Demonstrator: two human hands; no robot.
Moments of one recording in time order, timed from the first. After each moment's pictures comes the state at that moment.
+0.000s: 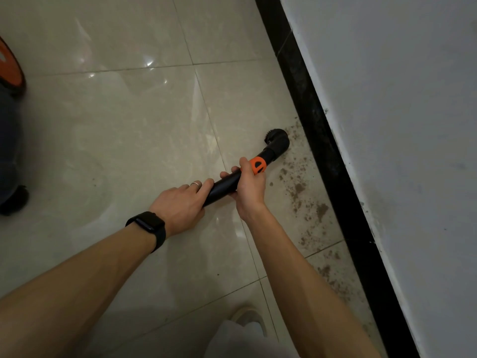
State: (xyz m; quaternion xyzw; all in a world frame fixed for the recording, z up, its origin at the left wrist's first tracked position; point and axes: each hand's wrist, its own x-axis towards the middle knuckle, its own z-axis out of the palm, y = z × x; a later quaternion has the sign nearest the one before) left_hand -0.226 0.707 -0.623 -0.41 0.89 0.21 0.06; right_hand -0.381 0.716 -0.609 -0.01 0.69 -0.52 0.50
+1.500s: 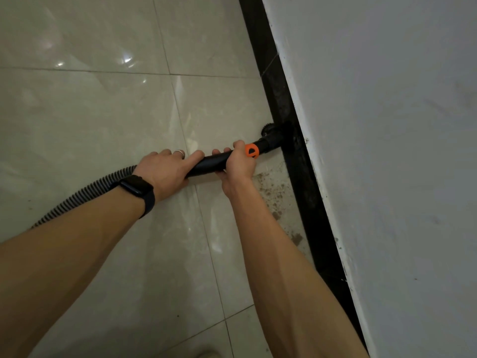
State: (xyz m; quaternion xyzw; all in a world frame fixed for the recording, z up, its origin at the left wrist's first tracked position) left_hand -0.284 0.600 -0.628 -0.44 0.89 0.15 0.04; right_hand -0.431 0.614 -0.605 0.03 0.71 -0.53 0.47
